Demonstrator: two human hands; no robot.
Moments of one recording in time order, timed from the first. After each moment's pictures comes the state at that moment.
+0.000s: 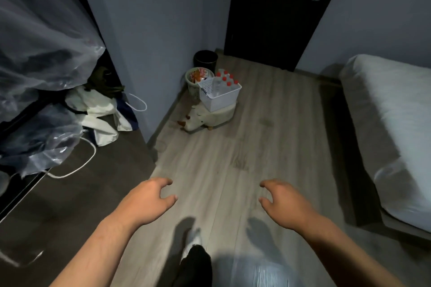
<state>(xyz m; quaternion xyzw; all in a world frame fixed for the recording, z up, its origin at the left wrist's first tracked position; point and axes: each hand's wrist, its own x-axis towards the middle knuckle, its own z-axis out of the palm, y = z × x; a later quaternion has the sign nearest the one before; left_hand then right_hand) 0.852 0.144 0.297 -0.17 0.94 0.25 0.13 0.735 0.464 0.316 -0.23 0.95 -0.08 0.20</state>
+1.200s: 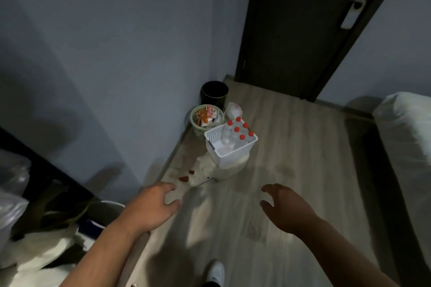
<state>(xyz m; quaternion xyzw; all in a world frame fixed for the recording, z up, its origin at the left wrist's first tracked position) 0.465 -0.026 0.318 -0.18 0.94 0.27 0.13 0.334 0.281 0.321 -0.24 0.95 -0.10 0.19</state>
